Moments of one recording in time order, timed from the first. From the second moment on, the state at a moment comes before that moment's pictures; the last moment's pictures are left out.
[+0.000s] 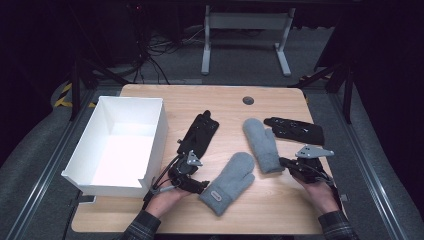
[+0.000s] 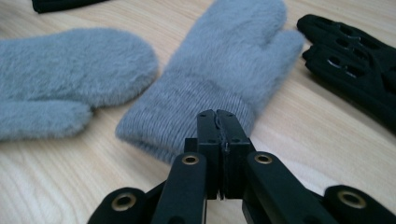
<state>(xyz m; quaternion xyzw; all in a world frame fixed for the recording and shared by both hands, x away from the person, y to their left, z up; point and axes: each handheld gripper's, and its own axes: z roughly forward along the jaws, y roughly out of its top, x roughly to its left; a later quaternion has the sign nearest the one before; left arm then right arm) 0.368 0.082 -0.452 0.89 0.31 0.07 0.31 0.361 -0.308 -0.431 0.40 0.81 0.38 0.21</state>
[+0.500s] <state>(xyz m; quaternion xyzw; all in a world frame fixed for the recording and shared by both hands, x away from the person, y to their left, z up) 0.372 0.086 -0.475 0.88 0.30 0.11 0.34 0.373 -0.305 -0.440 0.39 0.83 0.35 0.19</state>
